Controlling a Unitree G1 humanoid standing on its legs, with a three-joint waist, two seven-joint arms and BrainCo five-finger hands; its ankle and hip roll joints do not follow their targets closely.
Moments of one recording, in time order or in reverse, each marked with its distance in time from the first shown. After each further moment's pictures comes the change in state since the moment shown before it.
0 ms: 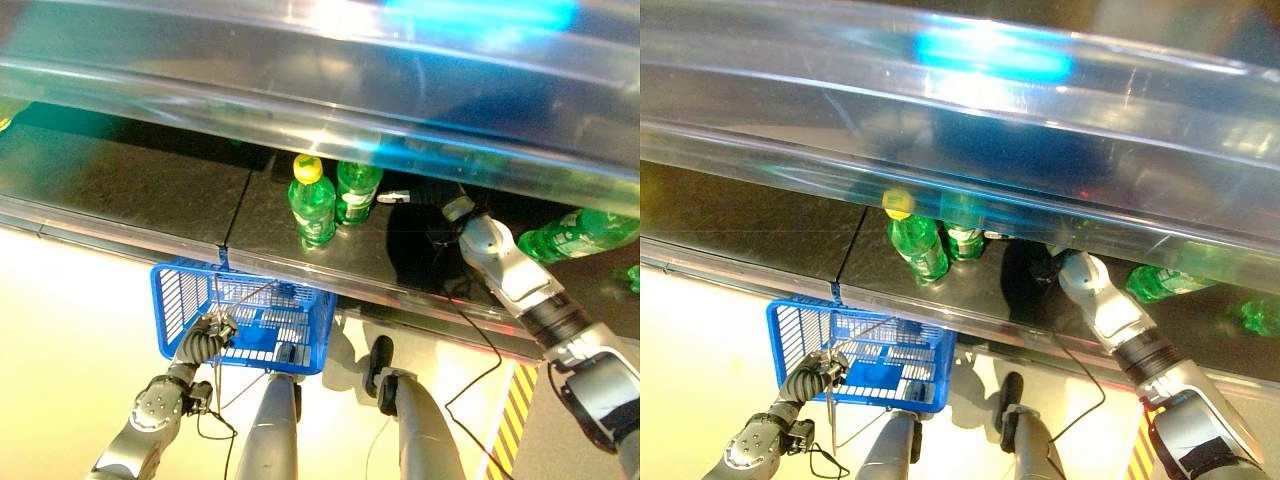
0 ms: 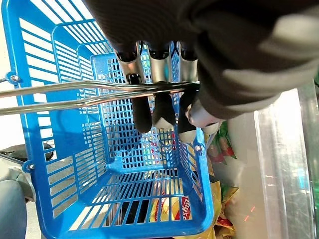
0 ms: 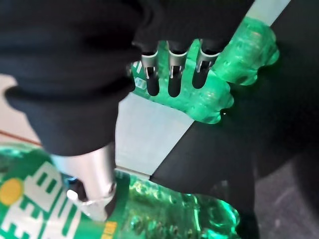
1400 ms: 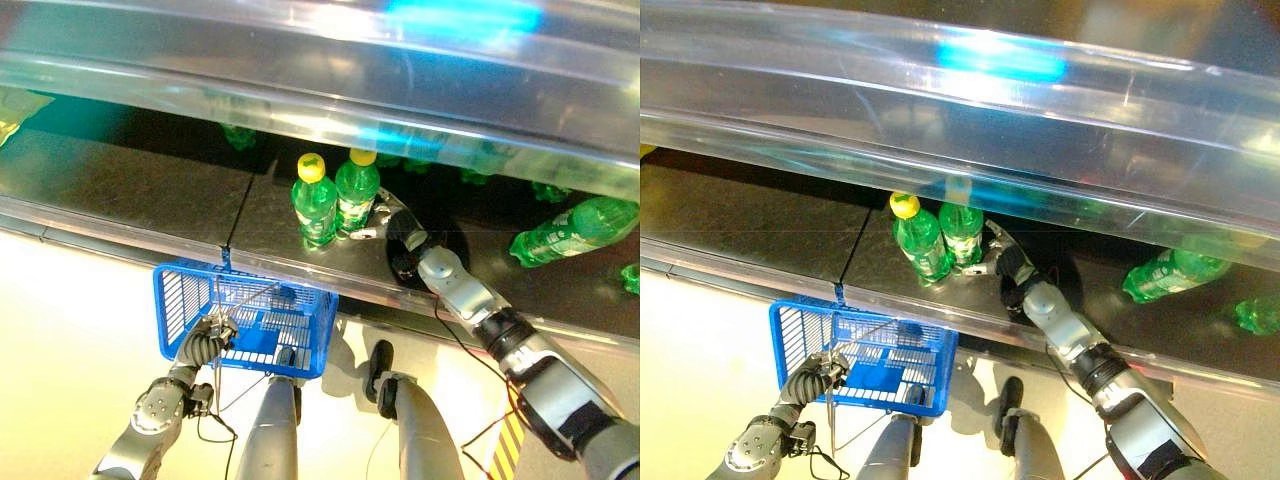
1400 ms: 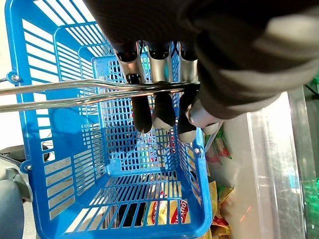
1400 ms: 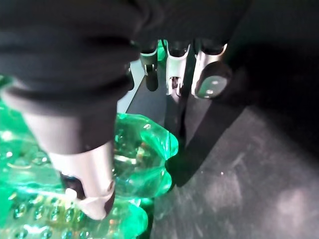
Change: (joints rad) left arm 0.005 -0.011 0.000 -0.001 0.009 0.000 0.010; right arm -0.010 0.198 0.098 0.224 -0.122 0.040 -0.007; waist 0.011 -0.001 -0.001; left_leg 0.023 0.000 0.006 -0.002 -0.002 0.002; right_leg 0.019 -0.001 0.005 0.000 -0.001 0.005
